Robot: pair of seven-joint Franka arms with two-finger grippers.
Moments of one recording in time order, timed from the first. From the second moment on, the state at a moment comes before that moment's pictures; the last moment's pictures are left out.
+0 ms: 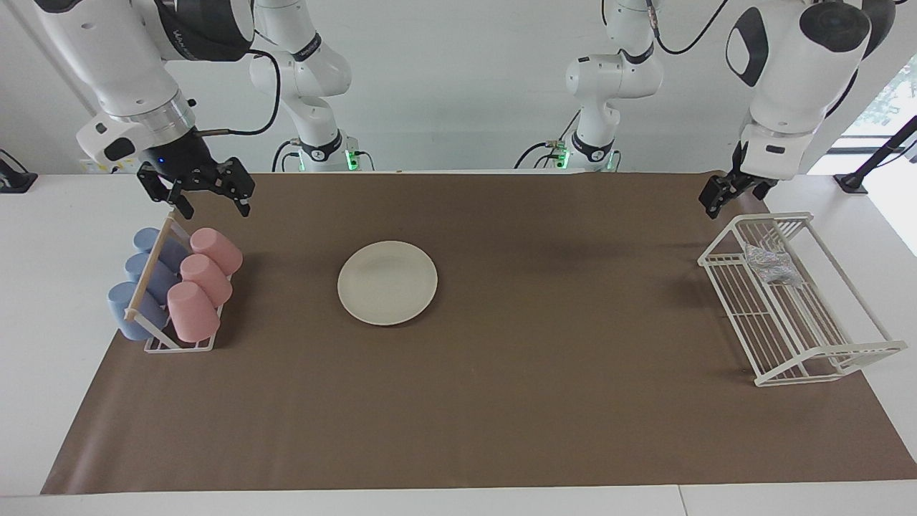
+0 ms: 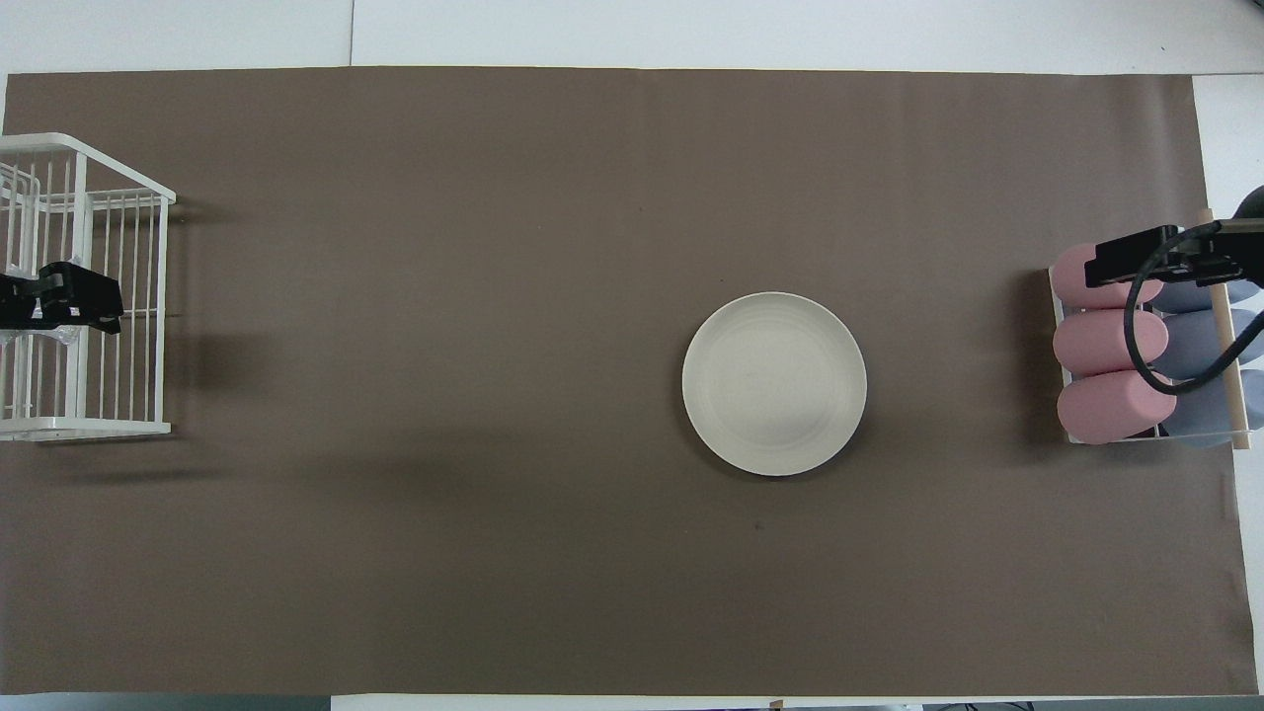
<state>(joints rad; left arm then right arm) -0.06 -0.07 0.00 -1.70 0.14 1.57 -0.23 -0.03 0.00 0.00 -1.63 0.04 1.67 -0.04</state>
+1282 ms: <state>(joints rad) -0.05 -0.05 0.00 -1.65 0.02 1.51 -0.07 -0.03 0.00 0.00 -1.63 0.04 1.67 -0.04</state>
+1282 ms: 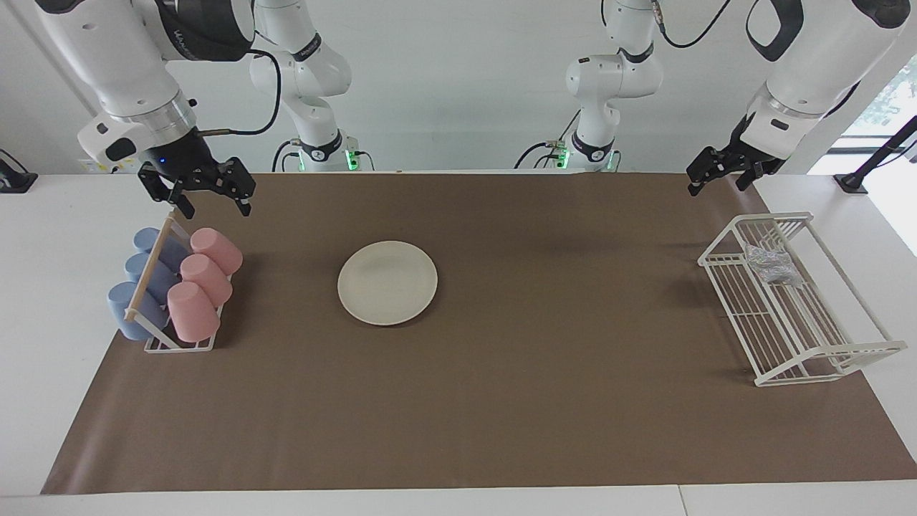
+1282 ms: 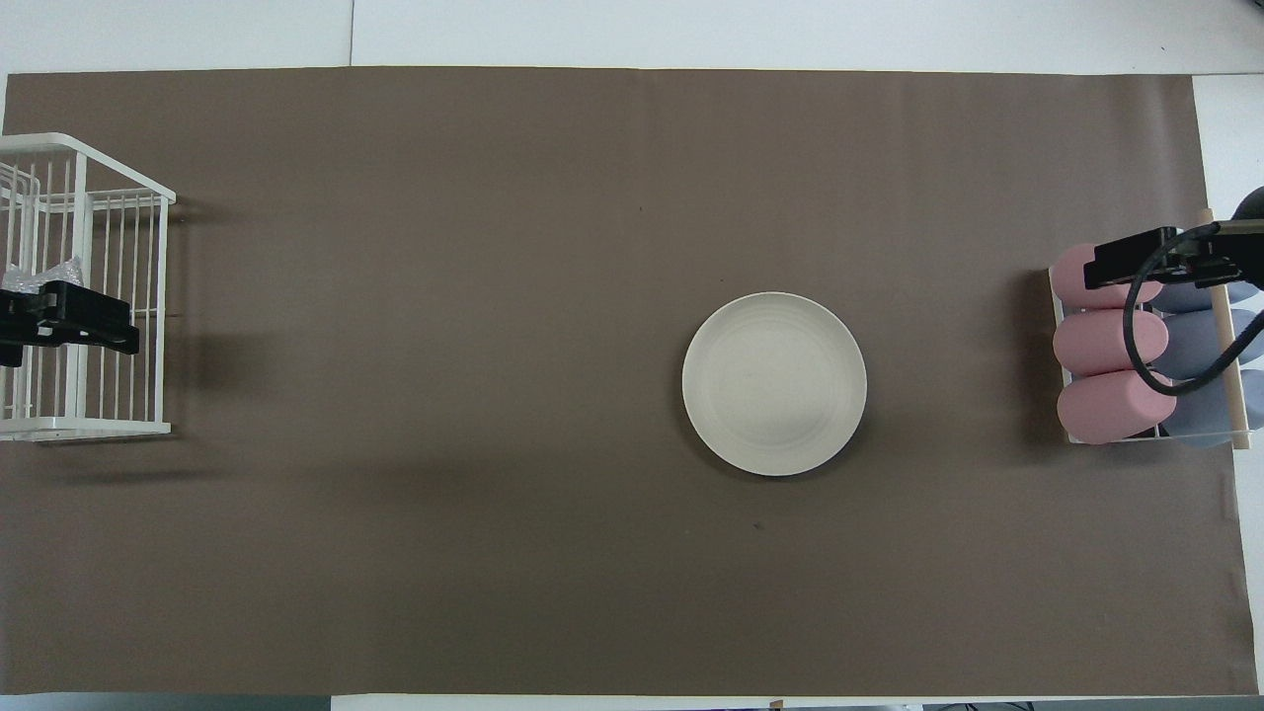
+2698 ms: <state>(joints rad) -0.05 -0.06 0.01 -1.64 0.03 1.56 -0.06 -0.03 0.00 0.00 -1.63 0.04 1.66 -0.04</state>
